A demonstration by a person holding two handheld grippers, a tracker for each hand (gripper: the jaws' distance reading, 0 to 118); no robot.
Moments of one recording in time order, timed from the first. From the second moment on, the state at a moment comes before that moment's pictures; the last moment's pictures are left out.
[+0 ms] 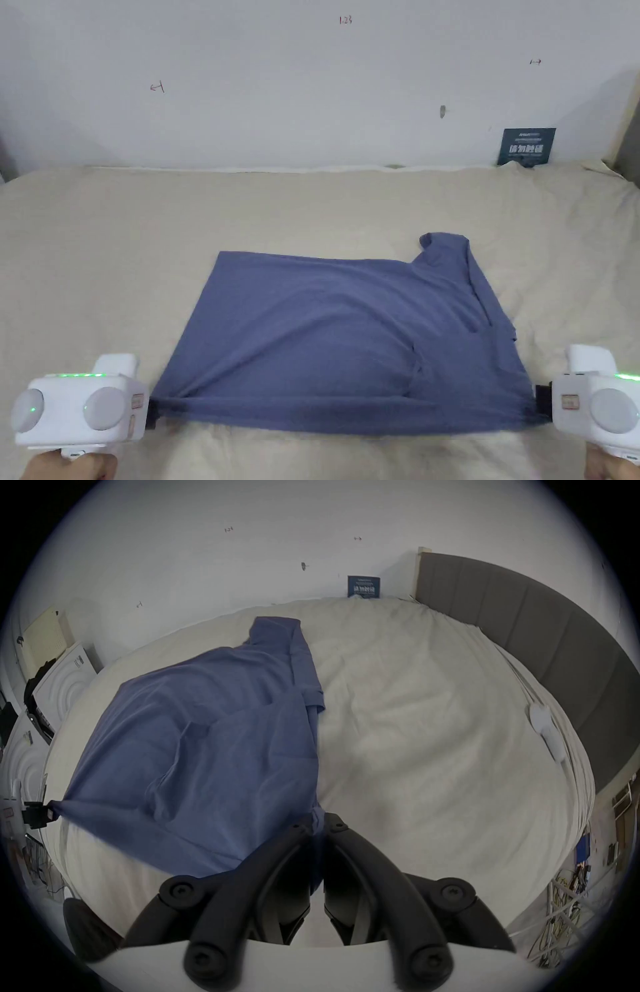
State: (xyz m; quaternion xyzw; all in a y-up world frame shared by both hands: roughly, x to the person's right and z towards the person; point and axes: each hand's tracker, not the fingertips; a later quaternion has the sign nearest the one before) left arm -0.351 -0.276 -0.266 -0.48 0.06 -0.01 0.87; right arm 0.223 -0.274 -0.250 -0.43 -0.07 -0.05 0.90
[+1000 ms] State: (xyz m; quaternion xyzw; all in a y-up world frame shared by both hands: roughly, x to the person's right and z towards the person) left arm -0.394 -0.260 -0.170 -0.50 0.03 0.04 0.87; right arm 0.259 -0.272 -0.142 -0.45 -0.11 -0.09 0.88
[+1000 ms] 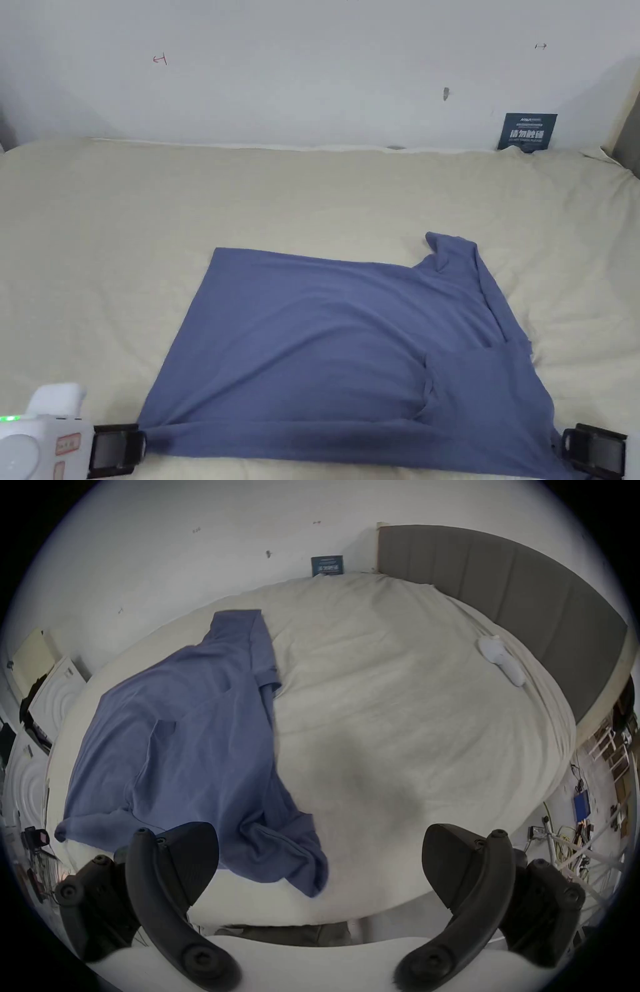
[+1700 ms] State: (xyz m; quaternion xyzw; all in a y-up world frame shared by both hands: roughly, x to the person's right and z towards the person) left arm -0.385 -0.288 -0.172 -0.49 -0.01 0.08 0.87; right arm 0.222 -0.251 -0.111 -0.47 -0.07 -0.05 0.88
